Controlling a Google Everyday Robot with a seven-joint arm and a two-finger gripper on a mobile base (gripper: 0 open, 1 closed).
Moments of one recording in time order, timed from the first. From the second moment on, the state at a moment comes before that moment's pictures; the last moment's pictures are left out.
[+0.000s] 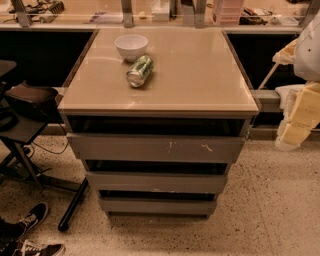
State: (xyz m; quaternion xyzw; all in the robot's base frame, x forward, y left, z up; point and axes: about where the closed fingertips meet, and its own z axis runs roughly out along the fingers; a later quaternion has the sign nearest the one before) arm 0.438 -0.217 0.976 -0.60 0.78 -0.03 0.16
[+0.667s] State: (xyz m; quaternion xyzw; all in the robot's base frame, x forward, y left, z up) arm 0.439 -0.210 0.971 -0.61 0.77 -0.03 0.16
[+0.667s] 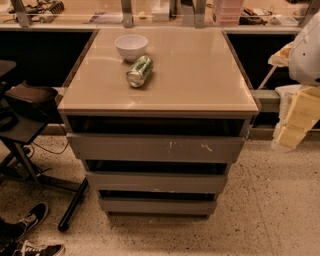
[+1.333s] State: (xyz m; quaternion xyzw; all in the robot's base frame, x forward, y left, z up) arm 0.418 -0.127 0.854 -0.60 0.76 0.12 0.20
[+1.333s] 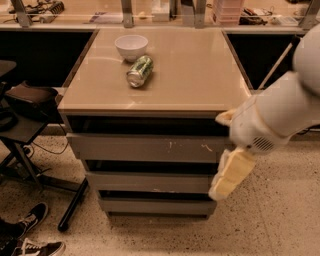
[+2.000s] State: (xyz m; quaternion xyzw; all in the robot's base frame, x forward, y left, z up) arm 0.413 -0.029 0.659 -0.53 0.79 0.27 0.17
